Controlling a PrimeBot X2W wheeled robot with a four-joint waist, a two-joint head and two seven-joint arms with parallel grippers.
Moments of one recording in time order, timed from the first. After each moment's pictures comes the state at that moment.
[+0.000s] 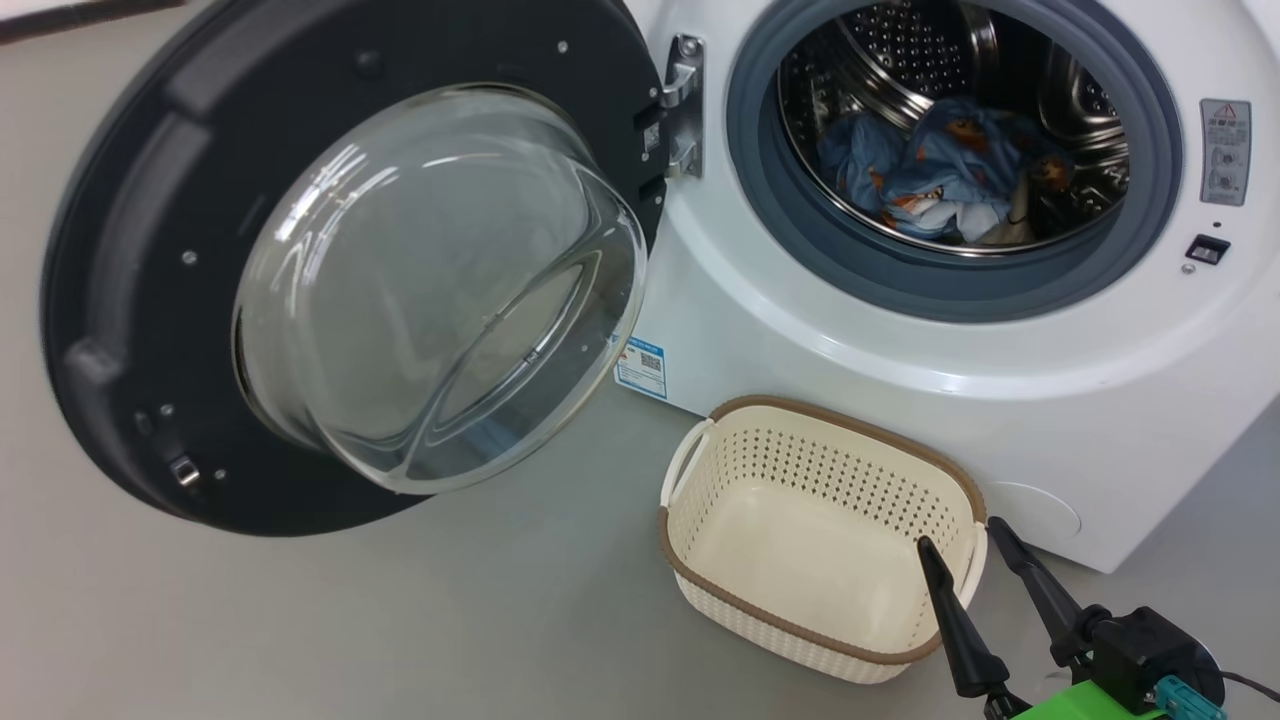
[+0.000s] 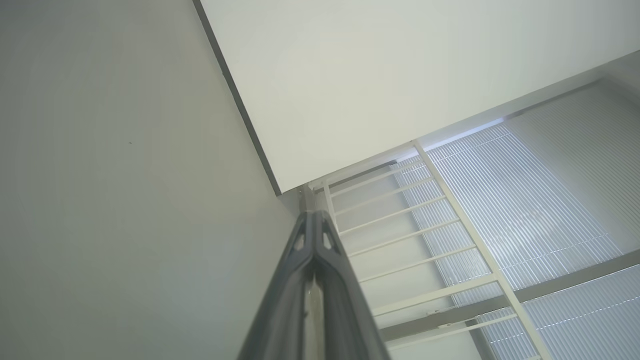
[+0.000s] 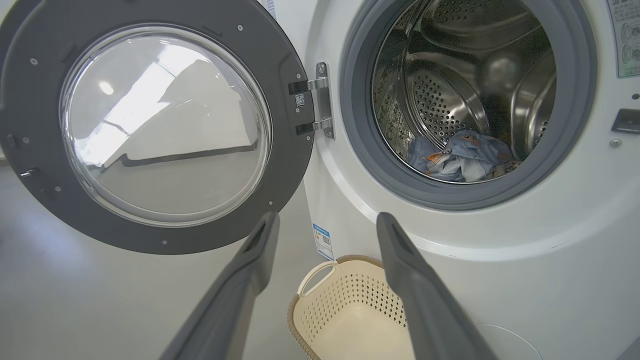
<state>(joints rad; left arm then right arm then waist) -0.31 0.24 0.63 0.27 -1.23 0.10 -0.01 0.04 -0.13 0.09 0.09 0.22 0.12 -0.26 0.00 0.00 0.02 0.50</state>
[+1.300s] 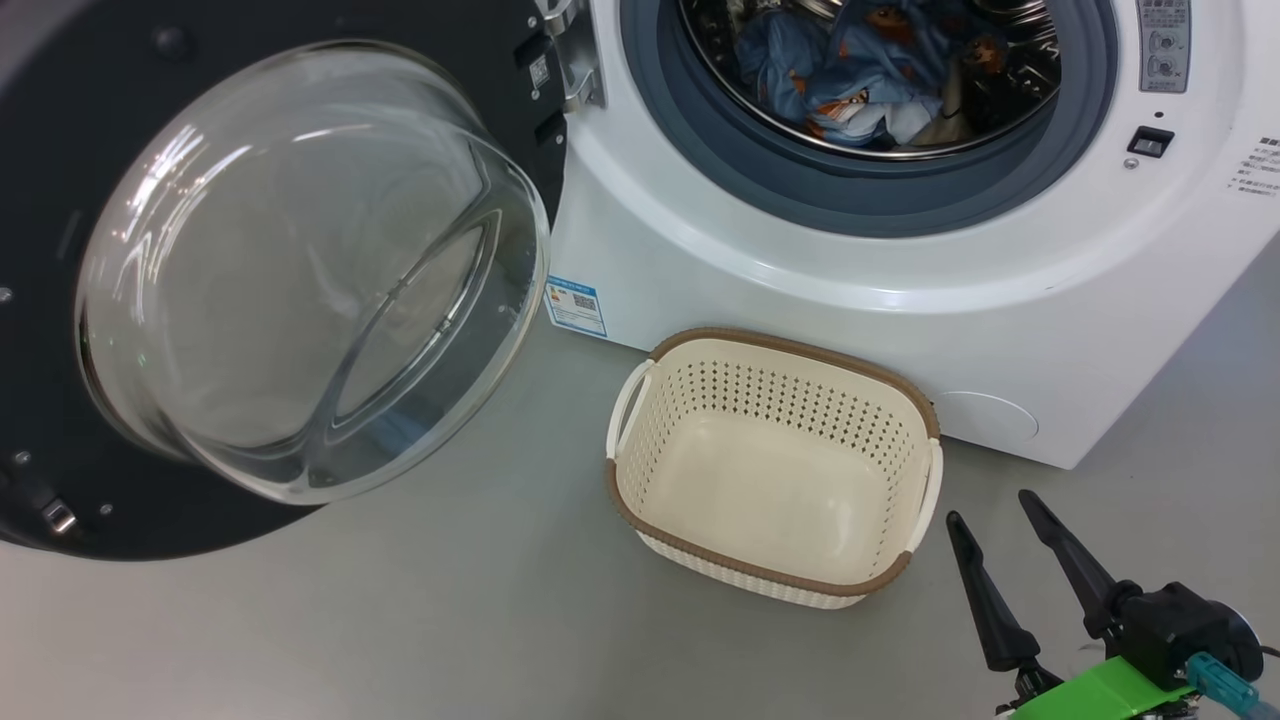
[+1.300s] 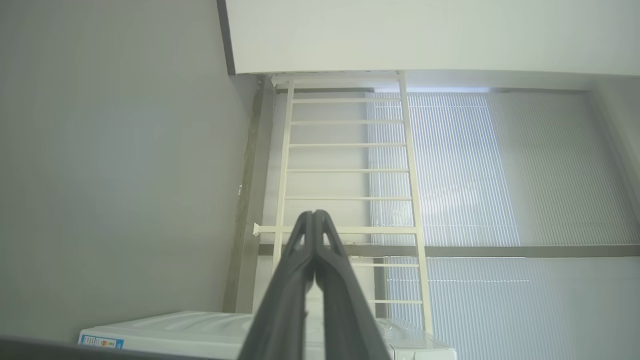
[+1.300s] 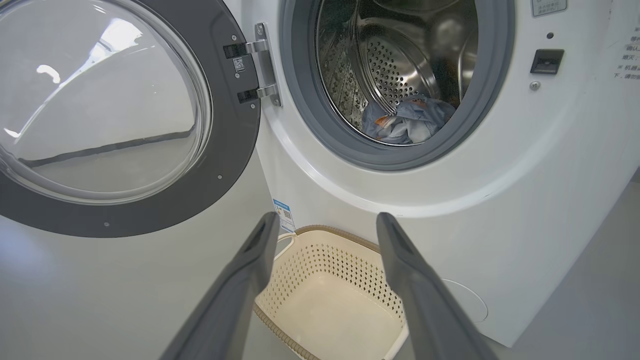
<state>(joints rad) -0.67 0.34 0.71 0.69 -1.52 0.01 0.25 0.01 -0.19 0.08 0.09 0.22 0.12 -0.26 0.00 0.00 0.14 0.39</state>
